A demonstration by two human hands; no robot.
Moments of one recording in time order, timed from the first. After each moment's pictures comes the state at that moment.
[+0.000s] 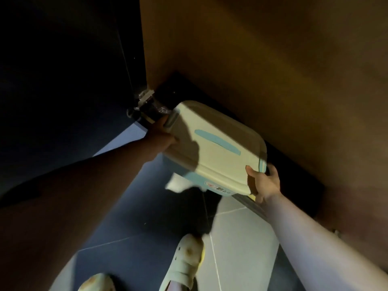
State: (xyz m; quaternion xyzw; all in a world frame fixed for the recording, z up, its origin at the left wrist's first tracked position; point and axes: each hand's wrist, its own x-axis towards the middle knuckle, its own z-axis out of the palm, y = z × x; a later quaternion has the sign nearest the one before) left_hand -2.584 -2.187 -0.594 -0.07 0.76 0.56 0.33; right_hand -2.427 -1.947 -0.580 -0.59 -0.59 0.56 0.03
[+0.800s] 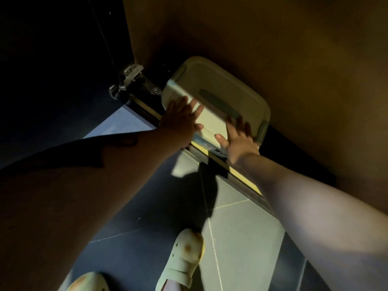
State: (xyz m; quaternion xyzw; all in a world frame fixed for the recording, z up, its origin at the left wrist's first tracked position) left_hand -2.585 -2.119 -0.655 0.33 0.92 0.03 0.18; right_hand -2.499 -1.955 -0.641 -0.23 -0.92 0.10 -0.30
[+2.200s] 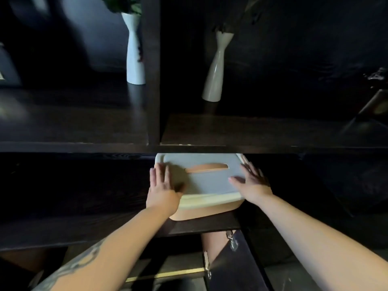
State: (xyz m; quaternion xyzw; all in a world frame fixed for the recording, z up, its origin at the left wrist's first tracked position) left_hand -2.354 -1.834 -0.052 0.37 0.88 0.27 0.15; right_hand -2.164 -1.646 -0.030 -0.53 -0.83 0.17 0.00
